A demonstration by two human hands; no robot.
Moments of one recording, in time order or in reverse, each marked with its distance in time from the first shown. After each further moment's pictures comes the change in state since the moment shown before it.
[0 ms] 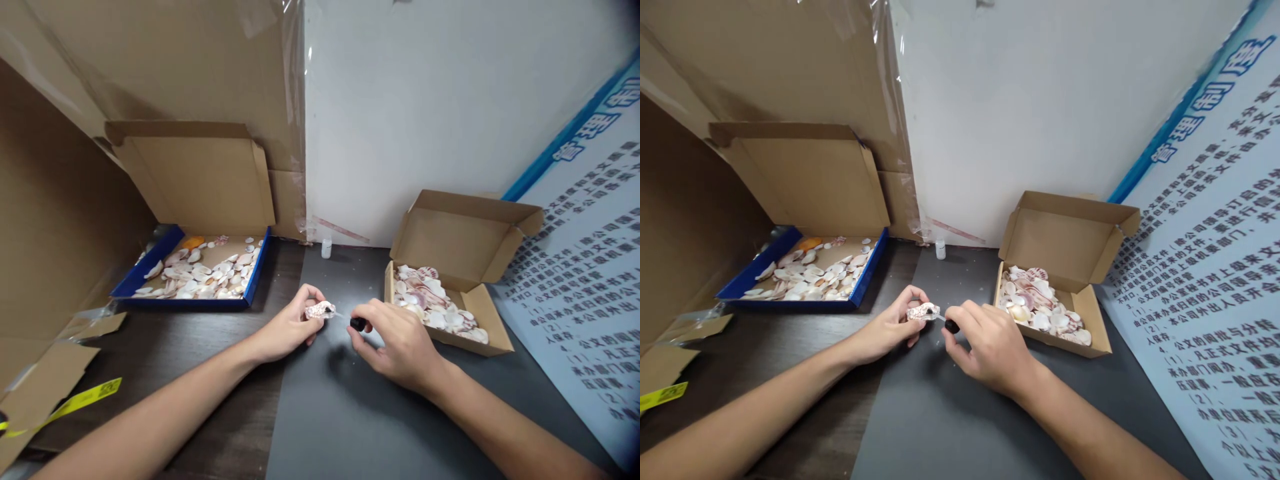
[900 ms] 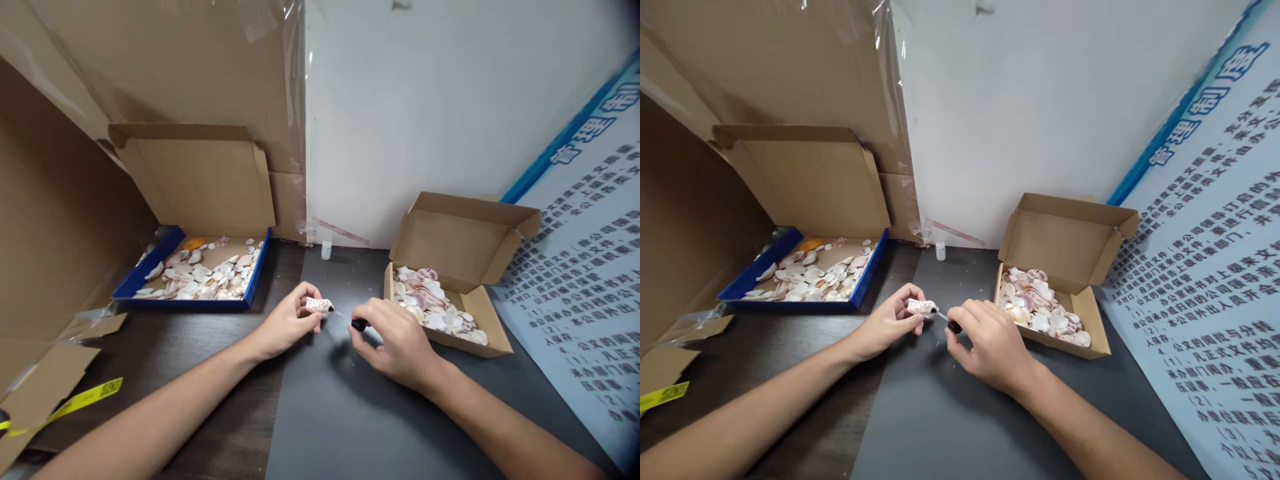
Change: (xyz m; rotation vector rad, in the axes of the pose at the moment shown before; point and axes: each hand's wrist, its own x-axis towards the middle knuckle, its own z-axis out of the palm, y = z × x) left_hand 0.006 0.002 0.000 -0.021 0.106 0.048; right_hand -0.002 0.005 0.004 0.054 -0.002 0.028
